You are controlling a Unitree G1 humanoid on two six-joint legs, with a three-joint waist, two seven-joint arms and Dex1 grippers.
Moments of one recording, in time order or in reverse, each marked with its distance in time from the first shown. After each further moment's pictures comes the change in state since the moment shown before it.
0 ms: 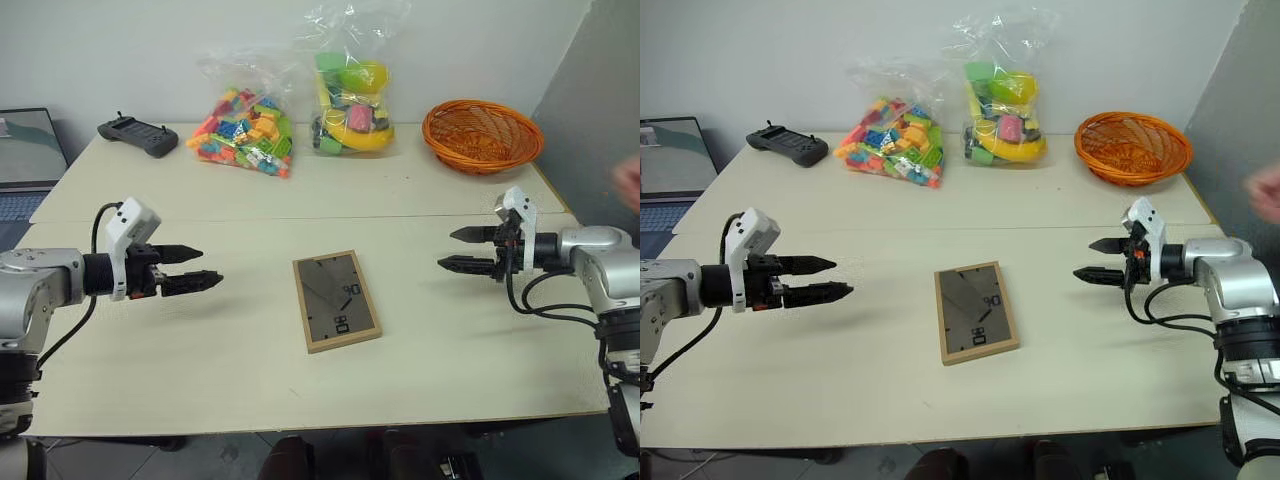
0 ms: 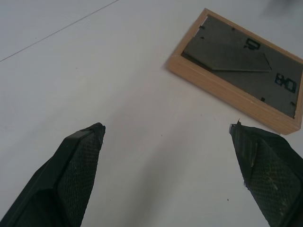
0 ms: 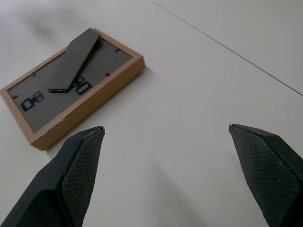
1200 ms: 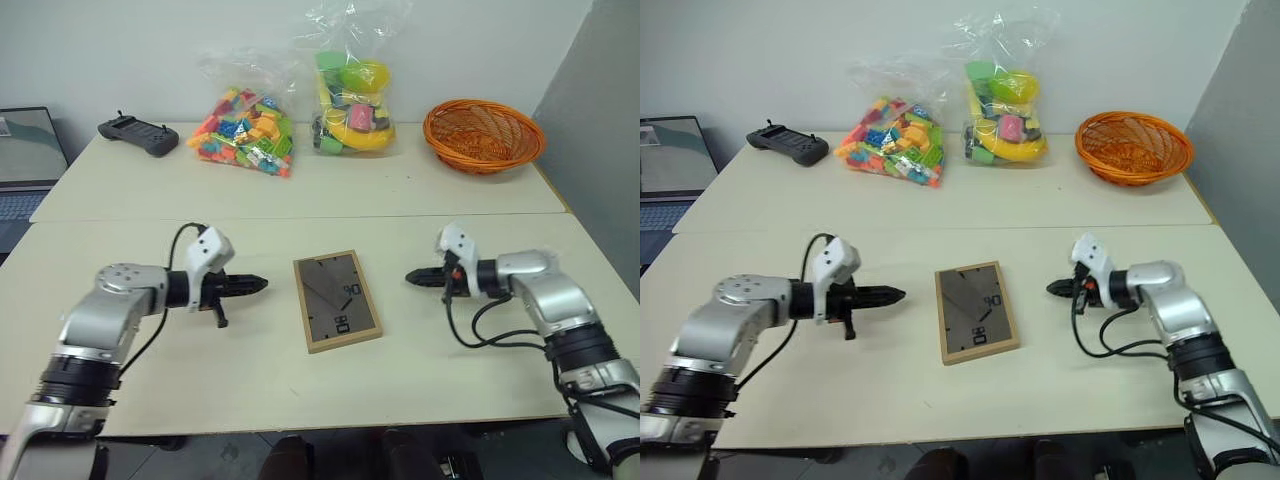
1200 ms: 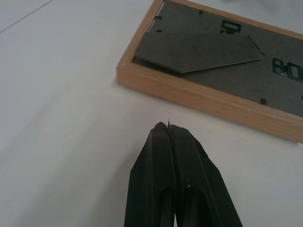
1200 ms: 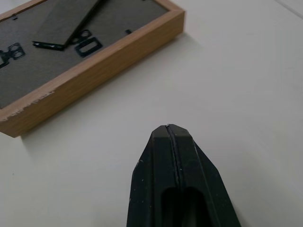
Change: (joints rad) left arm -0.006 -0.271 -0.181 -0.020 0.145 -0.217 0.086; right arm 0.127 0.204 0.143 -0.073 -0.155 -0.154 -0.174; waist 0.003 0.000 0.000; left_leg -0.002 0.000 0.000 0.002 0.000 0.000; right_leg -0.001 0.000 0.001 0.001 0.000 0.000
